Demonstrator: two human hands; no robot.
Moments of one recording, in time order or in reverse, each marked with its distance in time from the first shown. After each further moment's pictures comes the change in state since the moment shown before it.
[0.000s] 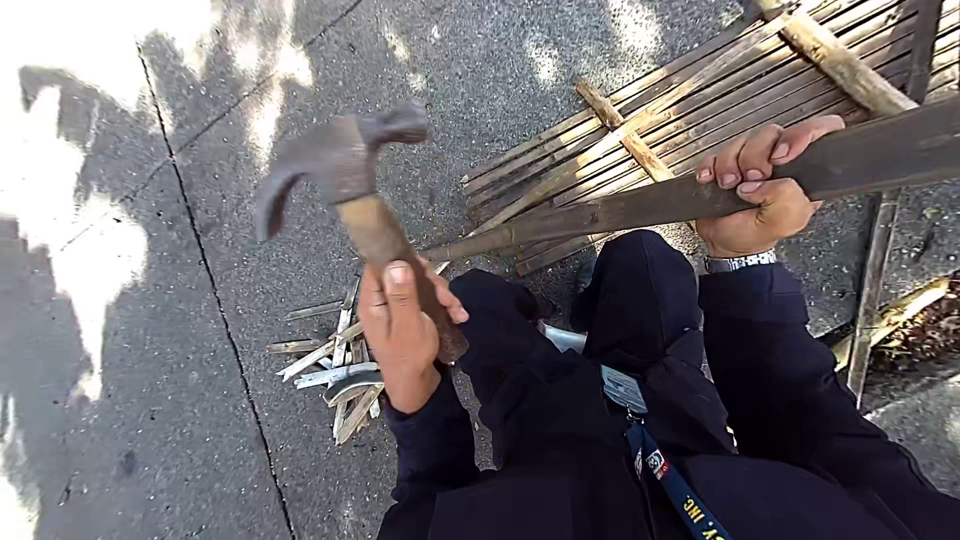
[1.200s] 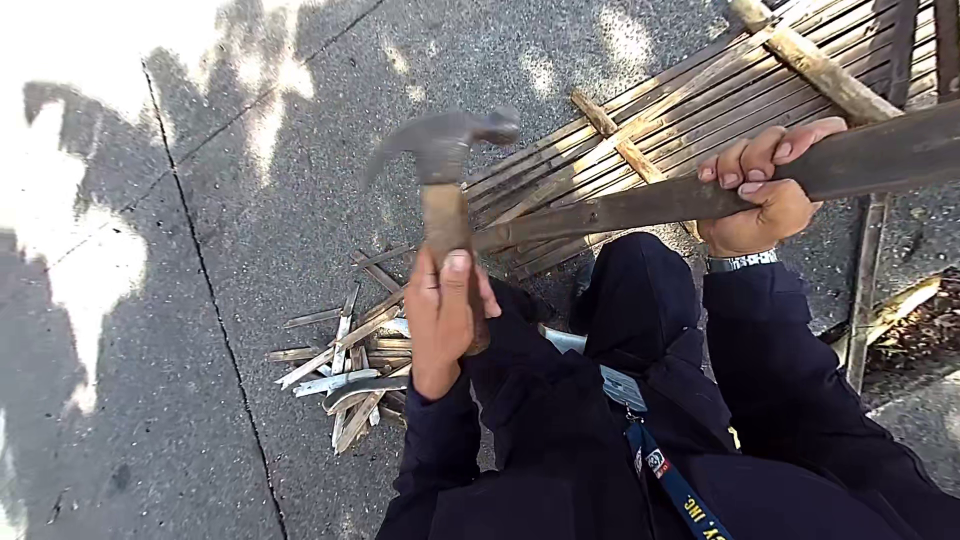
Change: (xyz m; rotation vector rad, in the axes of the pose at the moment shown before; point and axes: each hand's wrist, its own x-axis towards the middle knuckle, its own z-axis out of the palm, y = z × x) left_hand 0.001 -0.006 0.022 0.099 -0.177 -0.042; right_hand 0.000 -0.009 0.003 -0.029 0.009 -0.035
